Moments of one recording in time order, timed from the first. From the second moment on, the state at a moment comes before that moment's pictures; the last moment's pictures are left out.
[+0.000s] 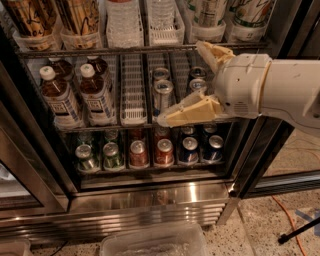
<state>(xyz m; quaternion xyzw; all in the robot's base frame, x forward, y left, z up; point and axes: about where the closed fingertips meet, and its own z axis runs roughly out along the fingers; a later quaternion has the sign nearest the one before) 0.485 -0.044 1.001 -0.49 0.62 0.17 0.59</state>
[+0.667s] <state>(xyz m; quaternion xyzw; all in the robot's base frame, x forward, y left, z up) 0.494 -0.033 0.997 -0.51 0.60 0.14 0.61</state>
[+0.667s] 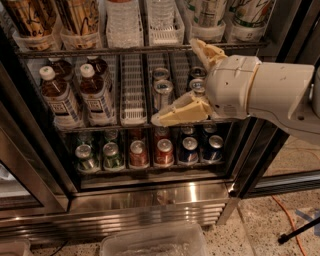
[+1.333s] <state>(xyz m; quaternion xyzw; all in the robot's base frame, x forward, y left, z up) 0.501 -0.021 1.002 -0.39 0.63 0.15 0.66</state>
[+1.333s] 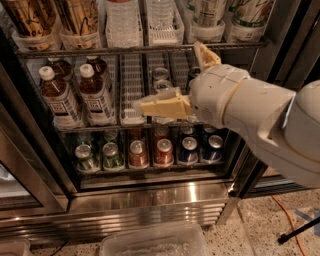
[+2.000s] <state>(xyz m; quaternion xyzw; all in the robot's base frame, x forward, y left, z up) 0.501 0.010 1.023 -0.31 0.65 0.15 0.68</state>
